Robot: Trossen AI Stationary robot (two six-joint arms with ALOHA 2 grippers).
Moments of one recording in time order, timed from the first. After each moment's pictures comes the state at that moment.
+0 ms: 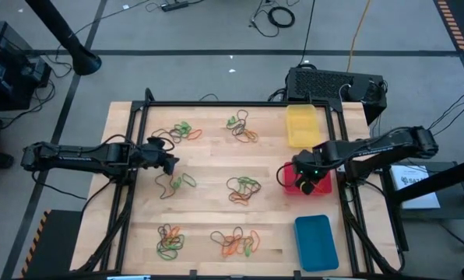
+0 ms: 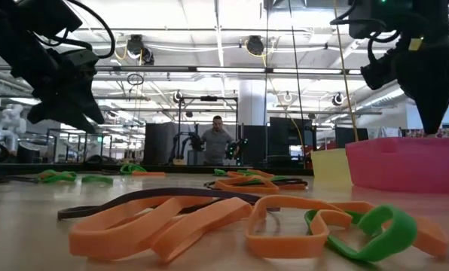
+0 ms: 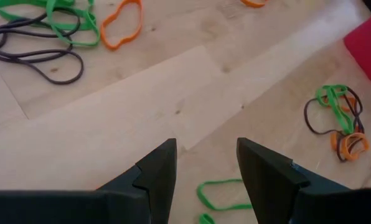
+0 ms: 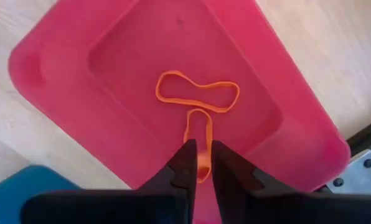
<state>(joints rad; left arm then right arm) 0.06 0.61 0.35 -0.52 -0.27 -0.89 0.08 1.19 0.82 -1.18 -0.01 0.85</state>
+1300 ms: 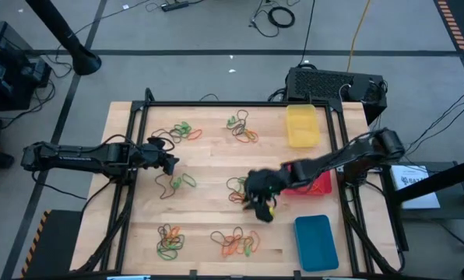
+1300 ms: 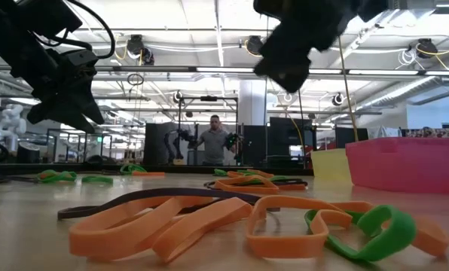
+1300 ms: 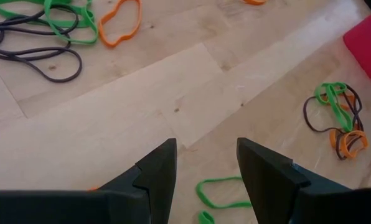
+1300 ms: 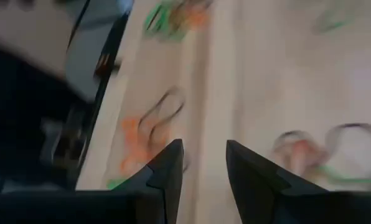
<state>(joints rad) 0.06 0.61 0.35 -0.53 -0.26 -0.88 0.22 1.62 1.03 -0.10 -0.20 0.34</state>
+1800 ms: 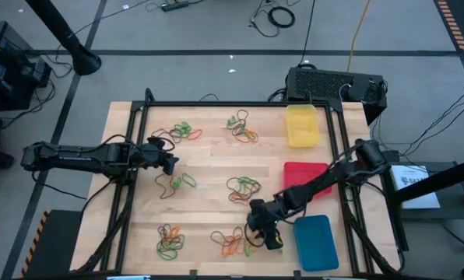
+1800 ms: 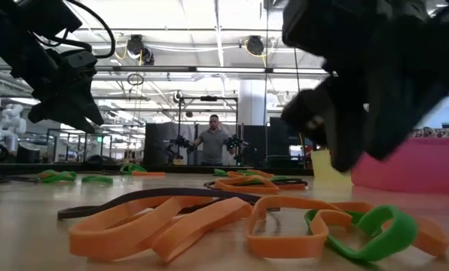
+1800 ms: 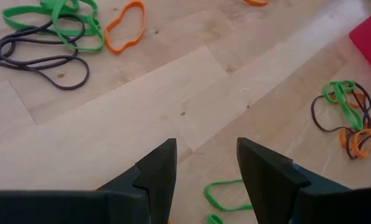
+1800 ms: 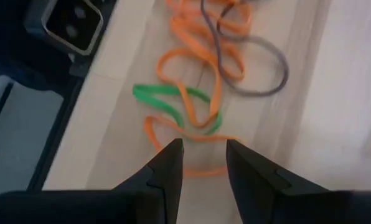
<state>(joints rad) 0.06 0.61 0.35 -0.53 -0.28 -0.85 0.42 1.84 1.03 -0.09 -0.24 0.28</state>
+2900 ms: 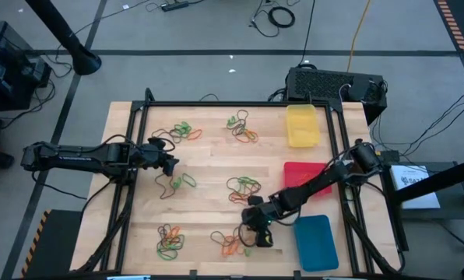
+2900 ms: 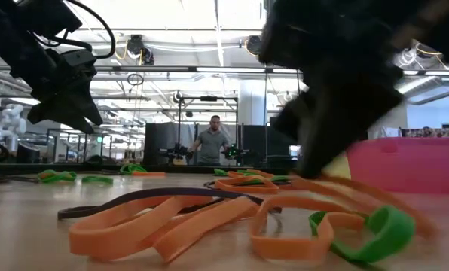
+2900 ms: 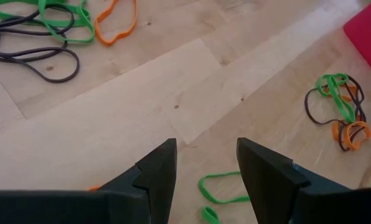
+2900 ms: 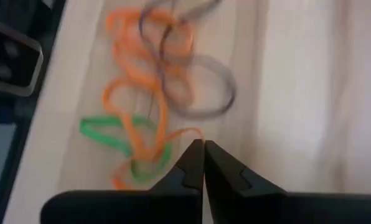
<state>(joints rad) 0.06 0.61 0.35 -0.53 -0.25 -0.85 0.41 1.89 1.08 -0.10 -0.11 0.39</state>
